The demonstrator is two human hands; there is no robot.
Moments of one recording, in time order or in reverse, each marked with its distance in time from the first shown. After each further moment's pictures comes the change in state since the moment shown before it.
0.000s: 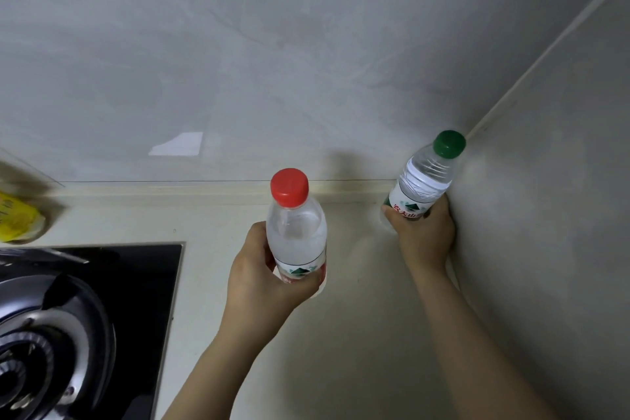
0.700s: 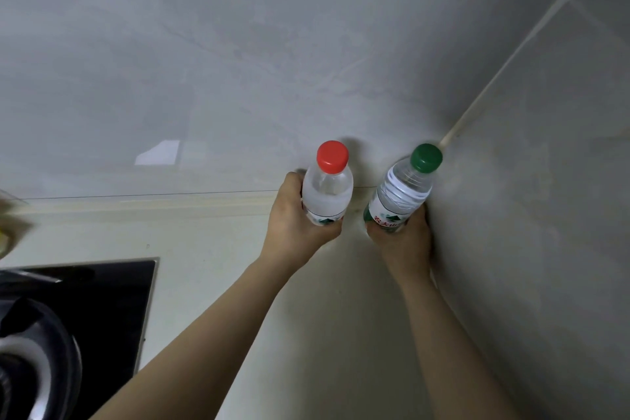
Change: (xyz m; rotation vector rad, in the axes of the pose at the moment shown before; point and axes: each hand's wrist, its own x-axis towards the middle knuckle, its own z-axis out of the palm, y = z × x) left_hand 0.083 0.017 0.070 -0.019 -0.062 0.162; right_hand 0.003 0.004 -0.004 0.110 -0.139 0.001
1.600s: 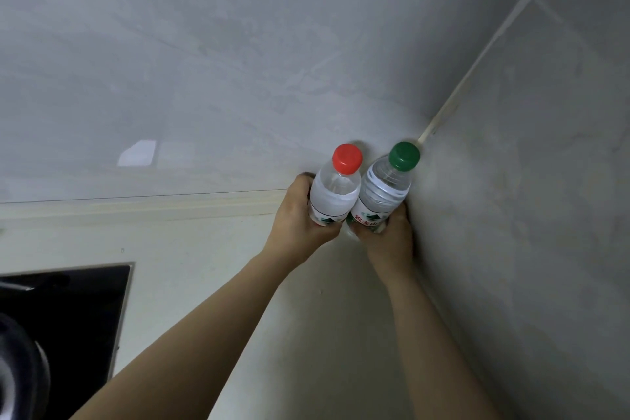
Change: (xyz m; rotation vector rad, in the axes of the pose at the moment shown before) left_hand 0.013 -0.016 0.034 0.028 -0.114 0.075; right_hand 0.003 0.002 -0.009 0.140 -0.124 0.039
